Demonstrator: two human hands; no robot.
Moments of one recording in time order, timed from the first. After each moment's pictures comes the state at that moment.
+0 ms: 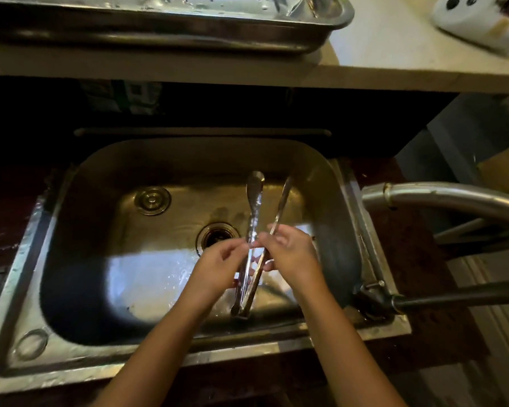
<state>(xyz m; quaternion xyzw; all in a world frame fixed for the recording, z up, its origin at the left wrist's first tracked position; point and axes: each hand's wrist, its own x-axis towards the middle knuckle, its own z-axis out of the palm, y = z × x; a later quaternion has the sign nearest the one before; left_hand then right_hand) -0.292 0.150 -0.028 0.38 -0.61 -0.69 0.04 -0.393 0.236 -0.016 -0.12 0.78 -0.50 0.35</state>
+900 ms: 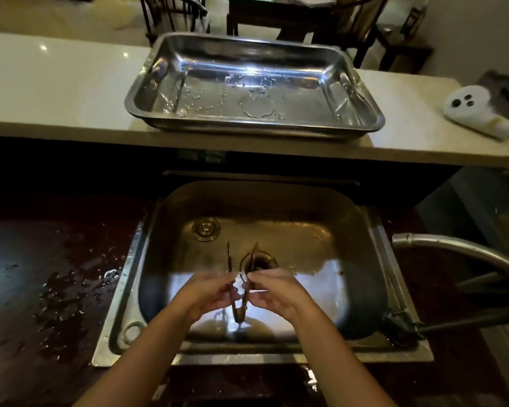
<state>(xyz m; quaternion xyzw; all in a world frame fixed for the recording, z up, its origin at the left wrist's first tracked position) -0.201 0.075 0.004 0.49 -0.45 -0.75 -0.01 -0.318 0.179 0.021 0.00 0.66 -0.48 0.58</state>
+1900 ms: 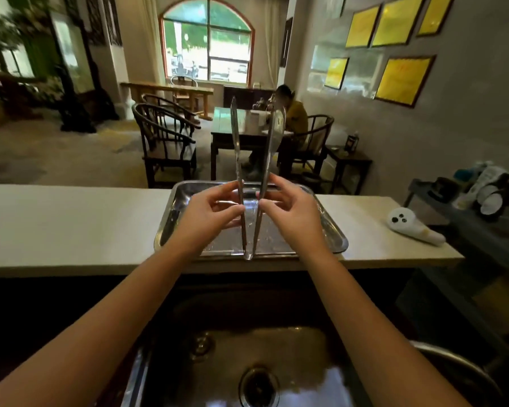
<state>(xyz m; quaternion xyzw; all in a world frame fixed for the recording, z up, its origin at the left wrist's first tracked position) -0.268 -0.038 0.267 0.12 -0.72 -0.60 0.32 -0.377 0.075 0.275 -0.43 0.70 -0.58 0.04</state>
